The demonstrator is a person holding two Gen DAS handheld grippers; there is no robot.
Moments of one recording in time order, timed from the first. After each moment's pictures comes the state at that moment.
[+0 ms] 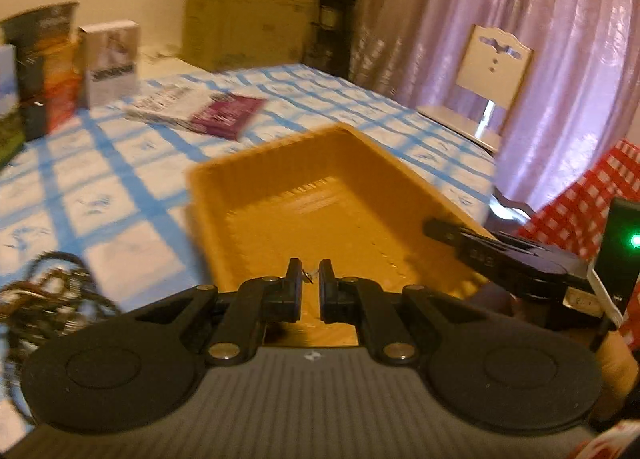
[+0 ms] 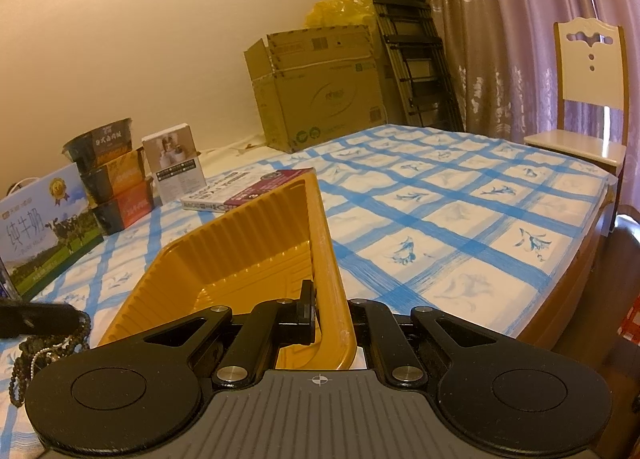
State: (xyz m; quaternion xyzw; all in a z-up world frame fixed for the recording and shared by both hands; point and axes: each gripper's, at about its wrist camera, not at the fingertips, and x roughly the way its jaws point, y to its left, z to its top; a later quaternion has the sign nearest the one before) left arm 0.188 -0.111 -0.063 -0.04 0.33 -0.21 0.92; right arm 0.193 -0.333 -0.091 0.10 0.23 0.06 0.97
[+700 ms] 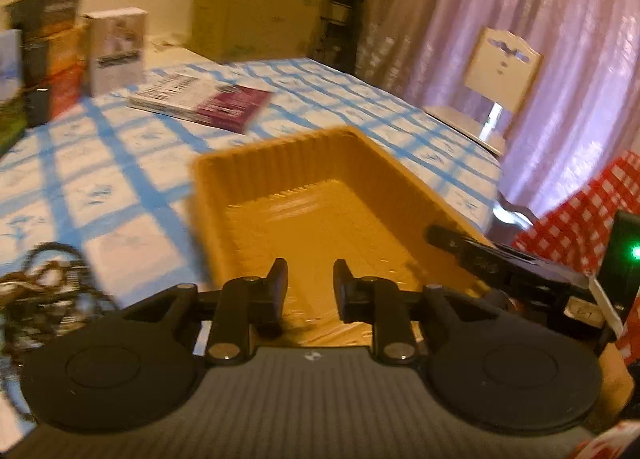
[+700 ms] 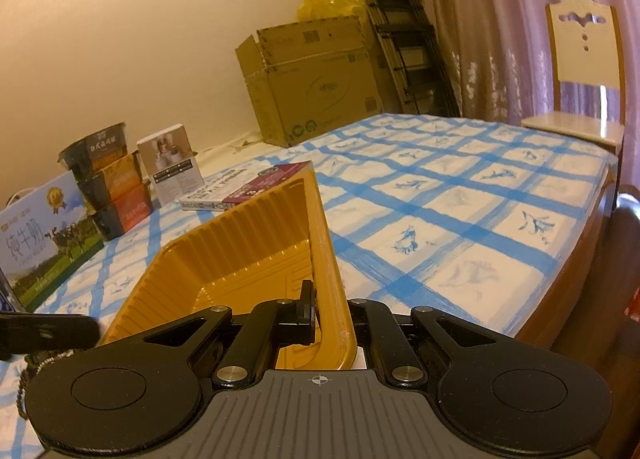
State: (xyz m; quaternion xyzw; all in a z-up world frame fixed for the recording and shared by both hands) left arm 0.192 -0.093 -0.061 -0.05 0.34 -0.19 0.92; right arm 0.197 -0.335 -0.093 0.12 0.24 0.05 0.96
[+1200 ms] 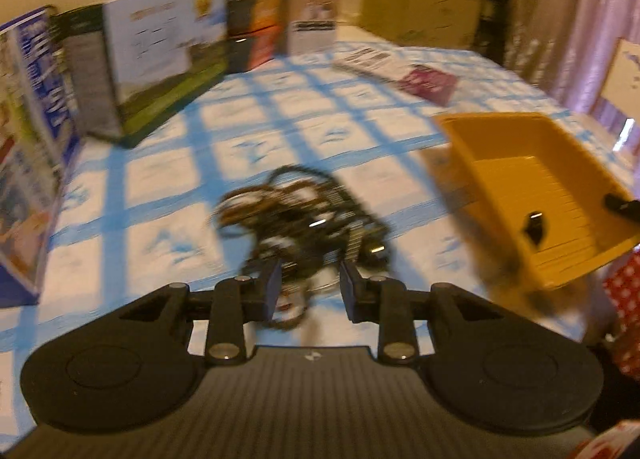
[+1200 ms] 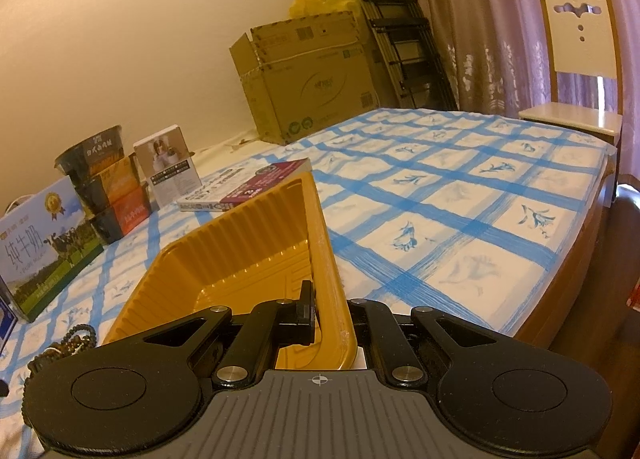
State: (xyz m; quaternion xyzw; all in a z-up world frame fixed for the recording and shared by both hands) left arm 0.136 0.048 -0.088 -0.04 0.38 0.03 0.92; right arm 0.199 -0.337 -0.090 0.13 0.25 0.05 0.96
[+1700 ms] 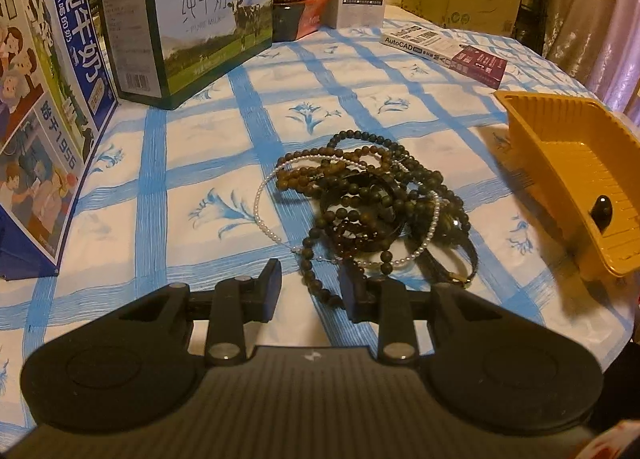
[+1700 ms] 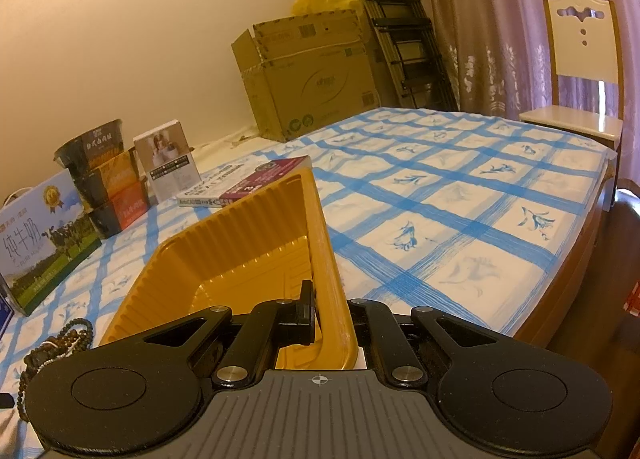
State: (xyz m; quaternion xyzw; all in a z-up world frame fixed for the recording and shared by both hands) left arm 0.144 0.079 -0.120 -0.05 0.40 0.07 0.91; right arm 0.200 -0.335 -0.090 0.13 0.25 0.05 0.96
